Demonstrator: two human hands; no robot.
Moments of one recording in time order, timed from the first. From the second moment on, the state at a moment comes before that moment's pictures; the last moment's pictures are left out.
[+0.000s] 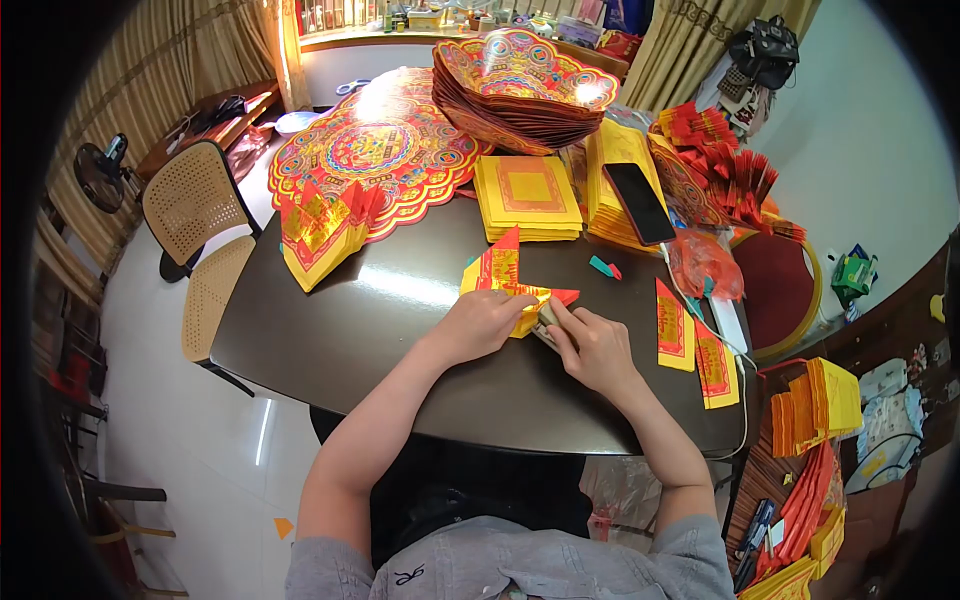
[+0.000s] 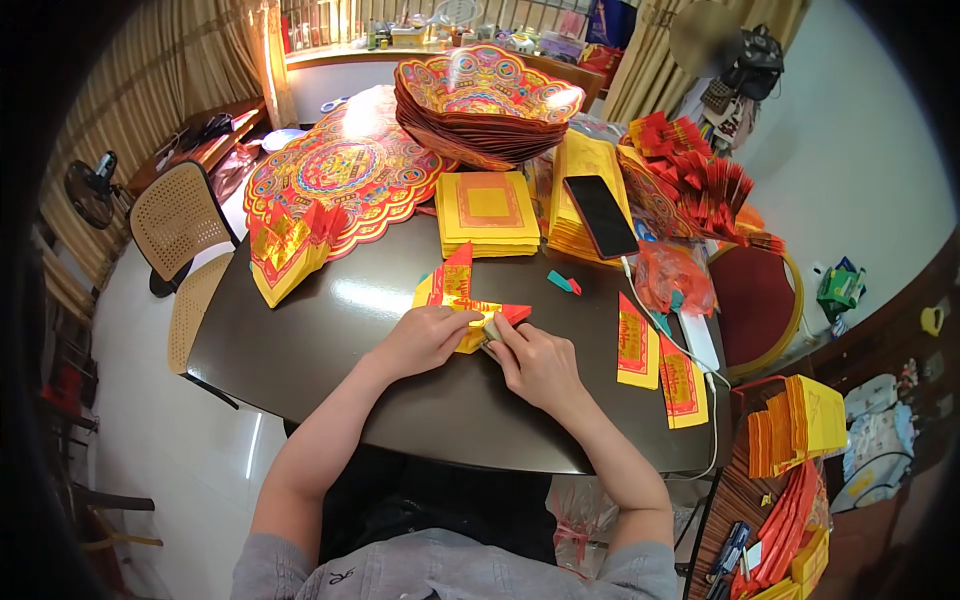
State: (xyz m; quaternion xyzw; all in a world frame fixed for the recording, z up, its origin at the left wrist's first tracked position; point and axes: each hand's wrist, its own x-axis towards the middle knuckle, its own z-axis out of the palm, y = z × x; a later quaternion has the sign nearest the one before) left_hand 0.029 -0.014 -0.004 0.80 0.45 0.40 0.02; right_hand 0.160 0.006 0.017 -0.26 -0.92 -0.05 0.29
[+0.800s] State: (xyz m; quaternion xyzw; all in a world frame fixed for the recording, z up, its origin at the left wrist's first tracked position) left_hand 0.035 -0.012 -0.010 0.74 0.49 0.46 0.09; right_hand 0.158 0.008 0.014 -0.23 -0.93 -0.13 0.25
